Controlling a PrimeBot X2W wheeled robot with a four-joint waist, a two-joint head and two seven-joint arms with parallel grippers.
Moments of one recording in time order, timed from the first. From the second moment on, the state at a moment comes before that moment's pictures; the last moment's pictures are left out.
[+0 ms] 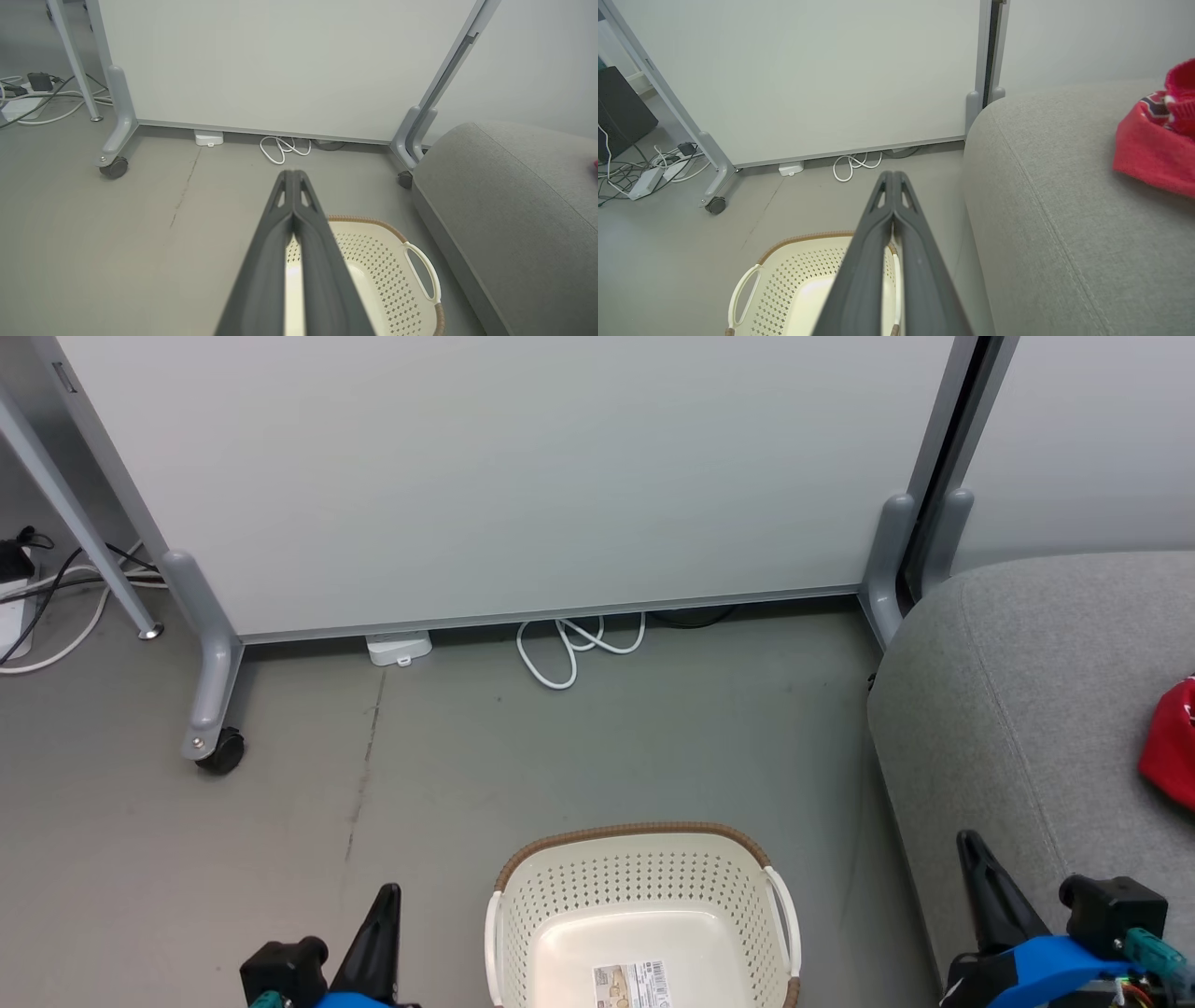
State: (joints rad) left arm -0.05 0.12 -0.22 0.49 -0.41 -0.13 -0.26; right arm 0.01 -0.05 -0.09 0.18 0.18 0.13 -0.05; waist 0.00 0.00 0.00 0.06
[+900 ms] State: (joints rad) left arm 0.00 0.10 -0.15 0.47 -0.72 -0.13 -0.16; right arm 0.02 -0.04 -0.10 0.24 0.54 0.13 -0.01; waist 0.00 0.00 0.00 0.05
